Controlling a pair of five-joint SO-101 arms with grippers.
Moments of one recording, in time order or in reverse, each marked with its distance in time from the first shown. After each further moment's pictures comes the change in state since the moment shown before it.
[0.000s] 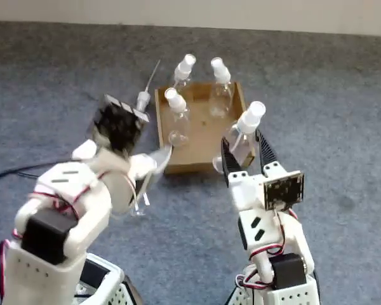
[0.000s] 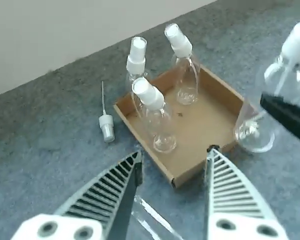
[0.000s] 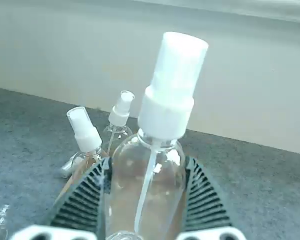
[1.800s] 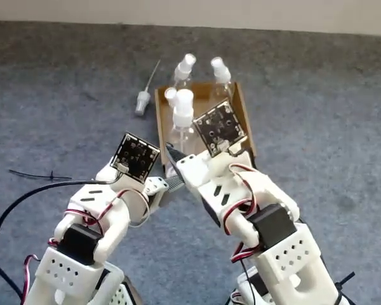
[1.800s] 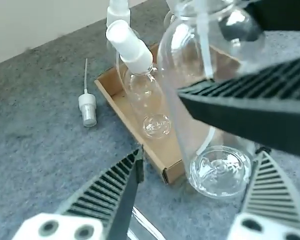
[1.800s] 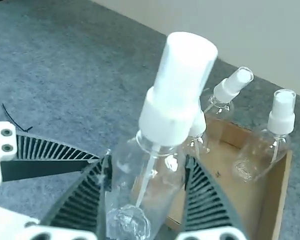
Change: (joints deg) left arm -1.6 -15.6 37.9 -25.1 1.6; right arm -19.4 45.5 -40.5 19.5 -0.4
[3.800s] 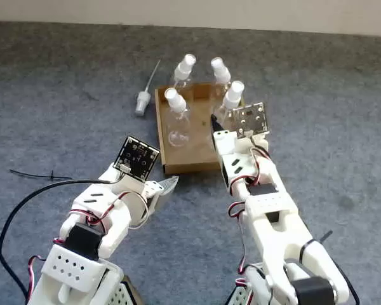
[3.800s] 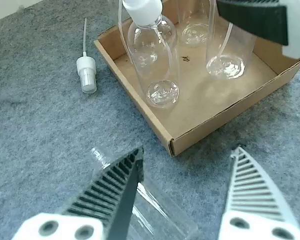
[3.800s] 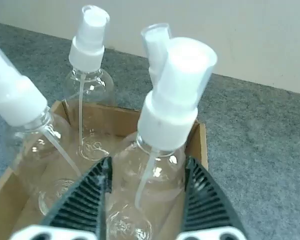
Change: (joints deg) left arm -0.6 -0.2 6.6 -0.1 0.0; right arm 20.7 31.6 22.9 -62.7 1.8
